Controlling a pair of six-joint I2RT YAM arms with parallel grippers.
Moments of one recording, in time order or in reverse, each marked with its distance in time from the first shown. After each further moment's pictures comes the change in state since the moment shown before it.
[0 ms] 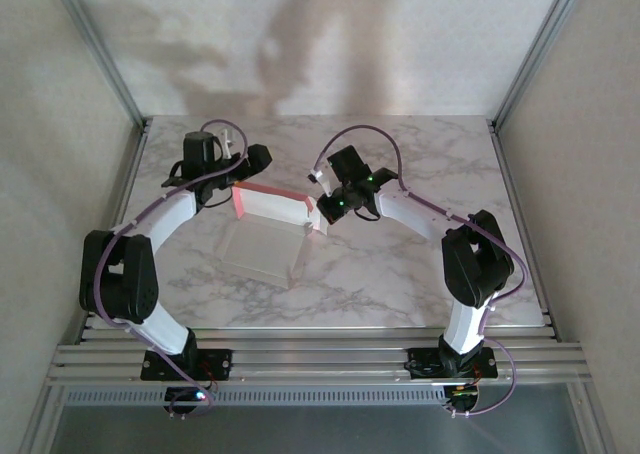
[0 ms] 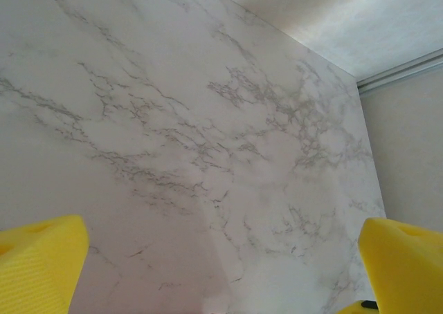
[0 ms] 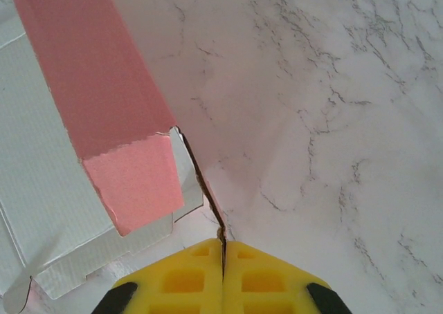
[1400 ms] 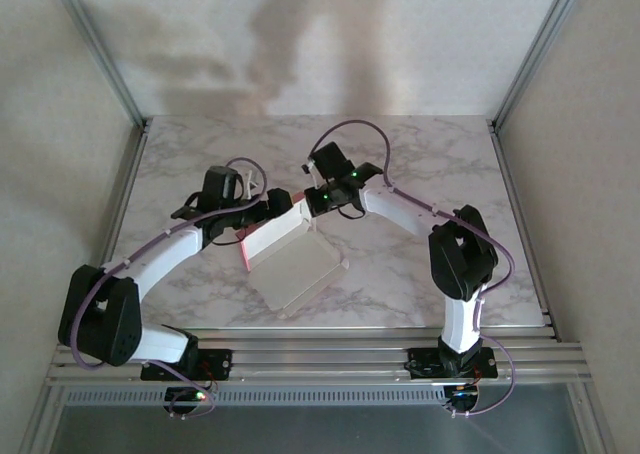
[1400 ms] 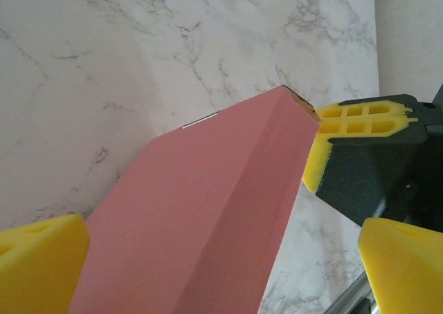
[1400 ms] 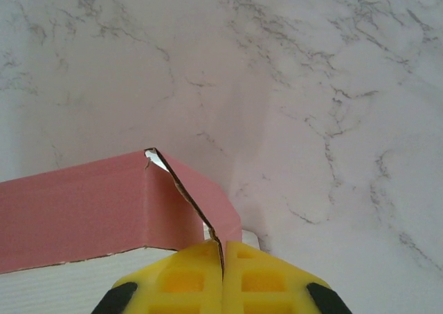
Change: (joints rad) left arm -0.199 -0.236 -0.244 -0.161 -0.009 -0.081; right arm 0.066 0.089 0.138 -0.056 0.093 0.320
